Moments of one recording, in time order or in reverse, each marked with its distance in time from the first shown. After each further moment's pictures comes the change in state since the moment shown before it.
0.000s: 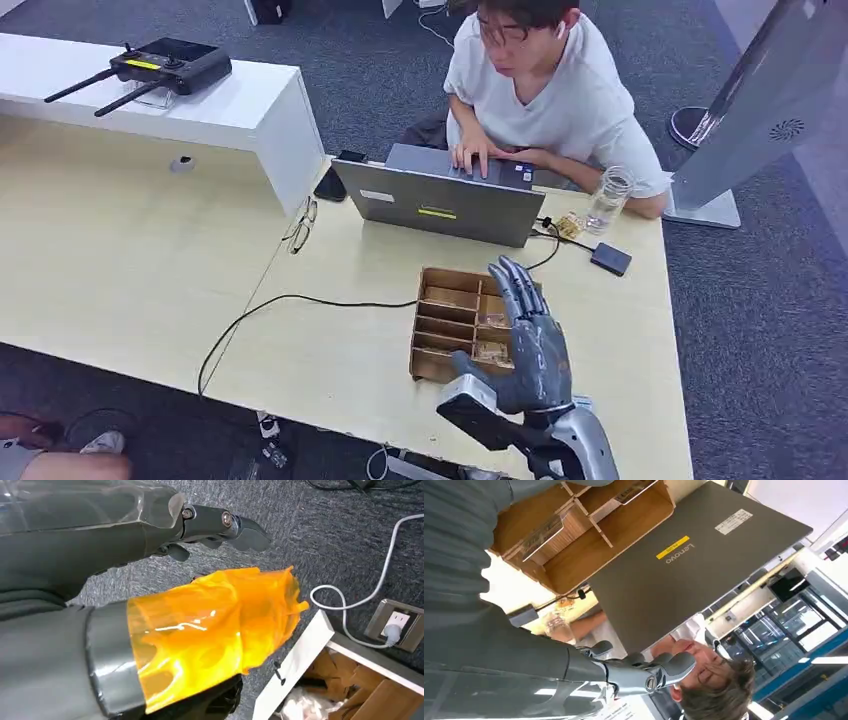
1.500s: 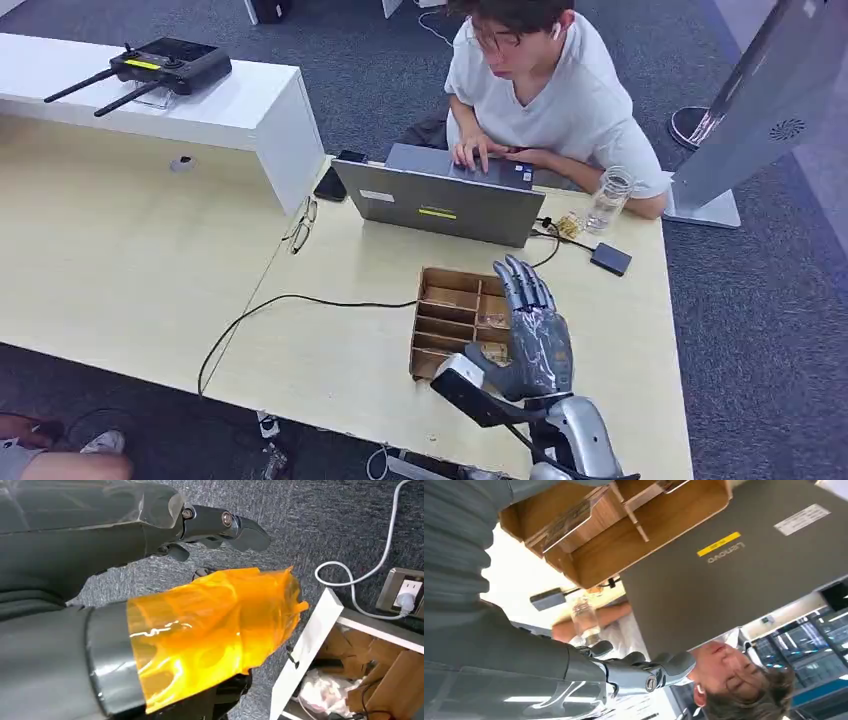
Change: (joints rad) left arm -0.012 0.001 -0.060 0.010 -0.045 -0.044 0.023; right arm -0.023 0.027 -0.052 0.084 0.177 0.037 0.097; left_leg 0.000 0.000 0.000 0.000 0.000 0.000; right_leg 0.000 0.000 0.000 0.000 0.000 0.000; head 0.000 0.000
